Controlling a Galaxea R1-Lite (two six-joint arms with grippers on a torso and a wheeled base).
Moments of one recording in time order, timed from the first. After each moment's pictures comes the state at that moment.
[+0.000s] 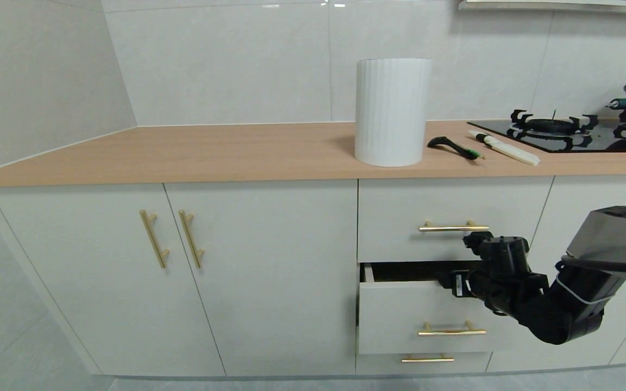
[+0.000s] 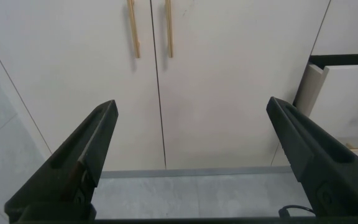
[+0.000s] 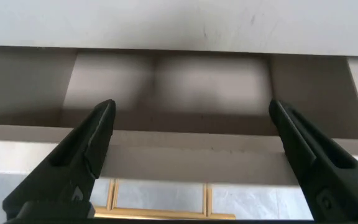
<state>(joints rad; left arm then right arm) 0.00 0.00 0.00 0.00 -0.02 0.00 0.25 2.26 -0.76 -0.93 -0.17 0.13</state>
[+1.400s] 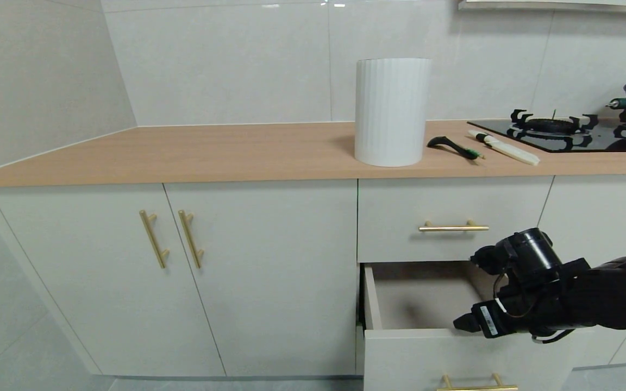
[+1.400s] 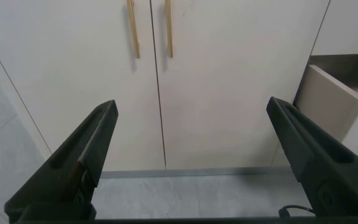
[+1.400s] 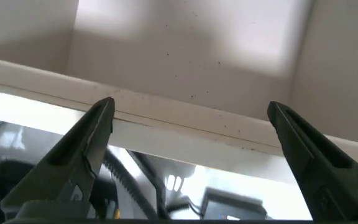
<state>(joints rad) 0.00 0.00 0.00 0.00 -0.02 0.00 0.33 1.90 -0.76 -0.14 -0.05 0.06</state>
